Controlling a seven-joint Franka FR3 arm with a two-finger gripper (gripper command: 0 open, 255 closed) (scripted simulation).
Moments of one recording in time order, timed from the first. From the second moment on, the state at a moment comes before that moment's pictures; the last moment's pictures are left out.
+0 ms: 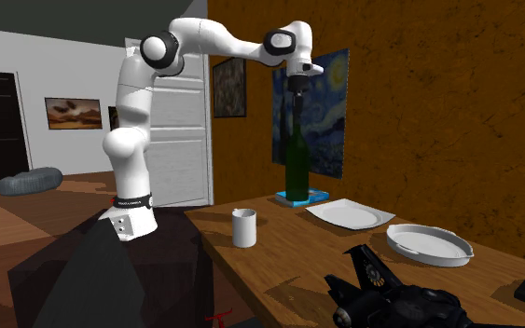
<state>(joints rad) 0.09 0.19 -0.10 -1.48 -0.03 1.63 0.12</state>
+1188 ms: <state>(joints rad) 0.22 0.28 -0.02 -1.45 -0.04 1.69 0.33</state>
